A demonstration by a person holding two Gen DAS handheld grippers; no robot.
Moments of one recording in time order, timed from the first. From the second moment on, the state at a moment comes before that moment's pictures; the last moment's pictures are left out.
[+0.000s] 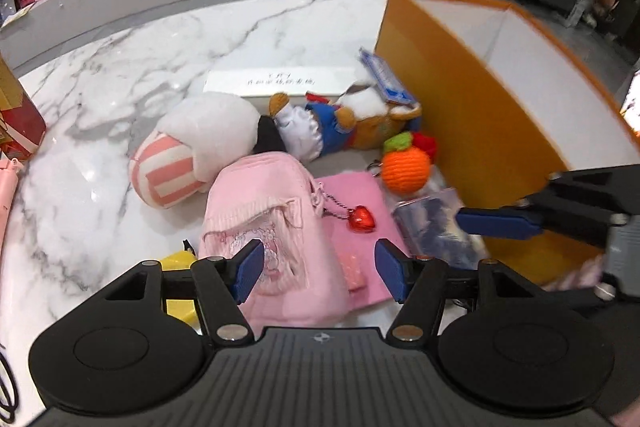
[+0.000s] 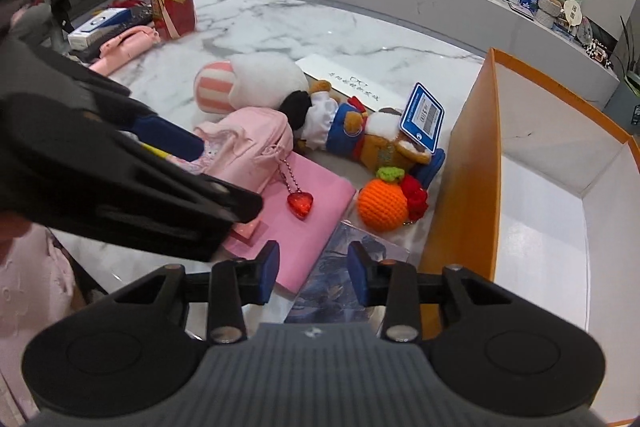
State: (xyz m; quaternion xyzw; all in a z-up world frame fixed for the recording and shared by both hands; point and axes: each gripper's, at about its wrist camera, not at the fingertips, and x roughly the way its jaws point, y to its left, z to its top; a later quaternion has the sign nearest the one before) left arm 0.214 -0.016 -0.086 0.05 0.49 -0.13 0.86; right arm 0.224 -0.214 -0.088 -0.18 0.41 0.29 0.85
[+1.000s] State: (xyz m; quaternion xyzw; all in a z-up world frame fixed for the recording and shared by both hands) left arm 0.161 0.058 -0.069 -0.06 0.46 -0.13 0.88; right arm 0.188 -0.177 -0.128 -0.35 0.39 0.18 0.83
